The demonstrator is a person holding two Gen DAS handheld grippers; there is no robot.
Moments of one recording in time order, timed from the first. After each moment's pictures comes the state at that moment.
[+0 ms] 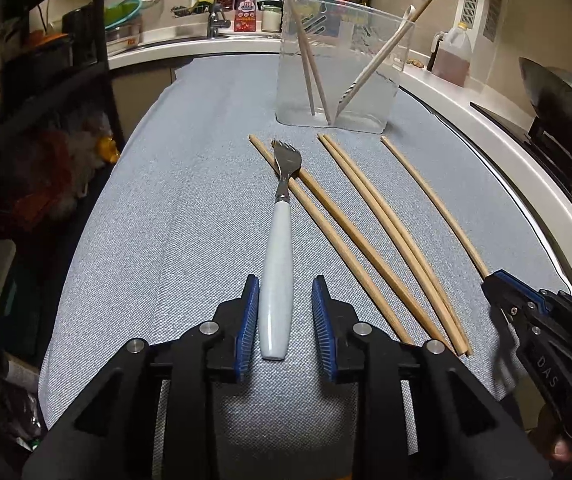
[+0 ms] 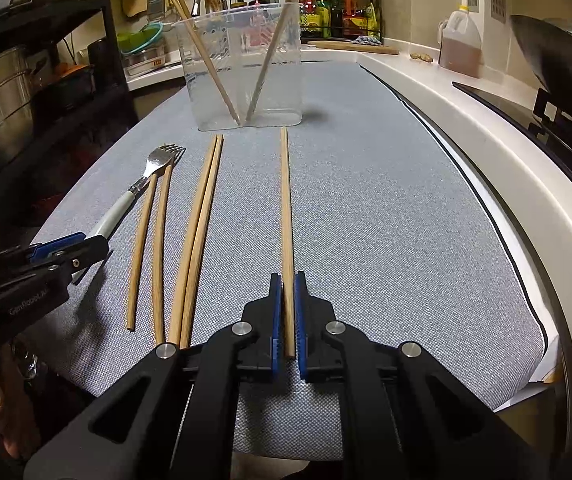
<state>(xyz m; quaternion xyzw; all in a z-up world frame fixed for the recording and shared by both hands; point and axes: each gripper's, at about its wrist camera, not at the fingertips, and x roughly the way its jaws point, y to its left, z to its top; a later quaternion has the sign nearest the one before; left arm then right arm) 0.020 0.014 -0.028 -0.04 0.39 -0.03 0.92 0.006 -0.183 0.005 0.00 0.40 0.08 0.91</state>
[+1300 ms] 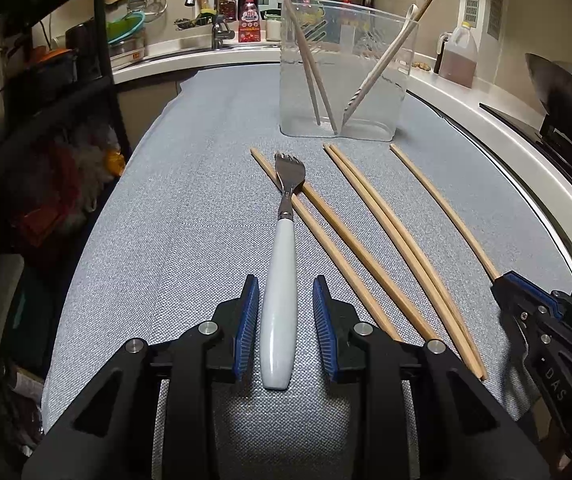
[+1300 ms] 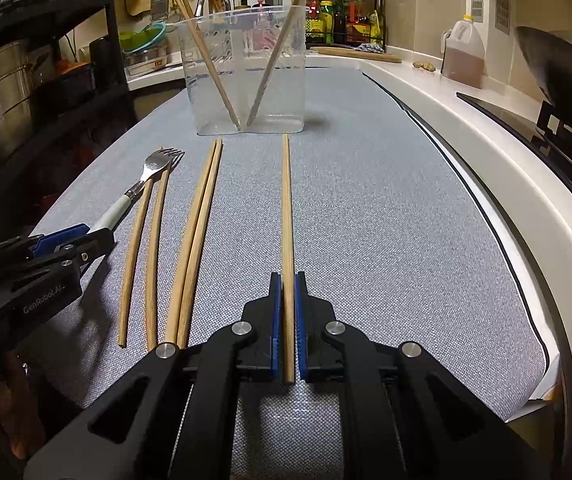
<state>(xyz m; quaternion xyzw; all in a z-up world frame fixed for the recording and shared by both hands) 0.028 0.009 -0.028 -0.02 0.38 -0.01 0.92 0.012 -0.175 0.005 -0.02 0.39 0.08 0.92</state>
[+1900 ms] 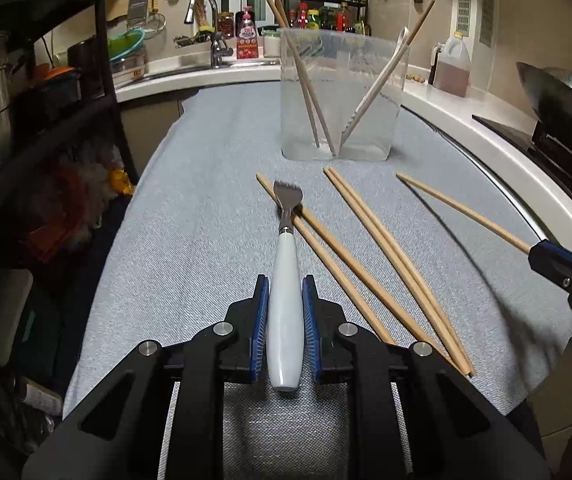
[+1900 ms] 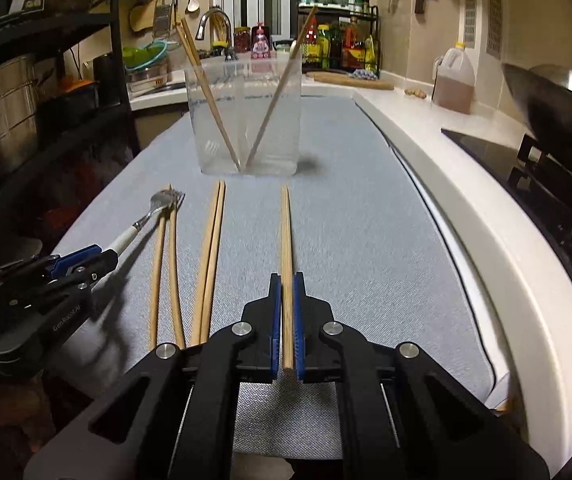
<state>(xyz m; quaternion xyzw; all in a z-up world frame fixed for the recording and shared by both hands) 0.020 0.013 -0.008 -0.01 0.35 -0.01 0.94 -0.003 -0.181 0.057 -0.03 0.35 0.07 0.93</state>
